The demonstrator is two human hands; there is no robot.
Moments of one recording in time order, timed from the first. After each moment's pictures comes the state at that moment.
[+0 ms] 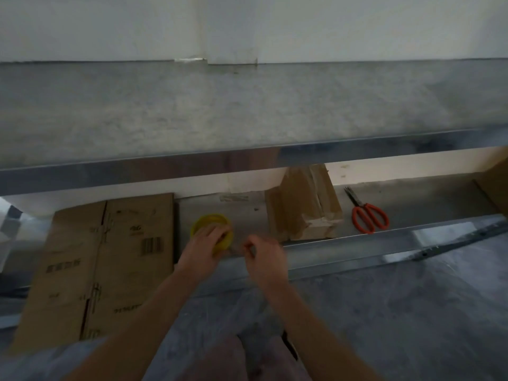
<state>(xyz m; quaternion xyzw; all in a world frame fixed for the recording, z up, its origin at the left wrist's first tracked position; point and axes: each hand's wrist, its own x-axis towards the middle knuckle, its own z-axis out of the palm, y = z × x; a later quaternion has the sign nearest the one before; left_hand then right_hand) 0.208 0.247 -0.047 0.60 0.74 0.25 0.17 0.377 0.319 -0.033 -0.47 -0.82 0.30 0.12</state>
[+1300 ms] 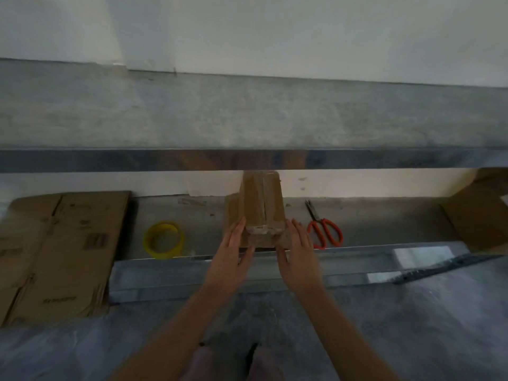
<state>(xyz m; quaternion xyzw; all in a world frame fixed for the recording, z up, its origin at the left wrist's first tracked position) 0.406 0.336 -0.005 0.44 0.77 0.39 0.26 0.549 0.442 -0.016 -0.46 -0.84 0.27 0.13</state>
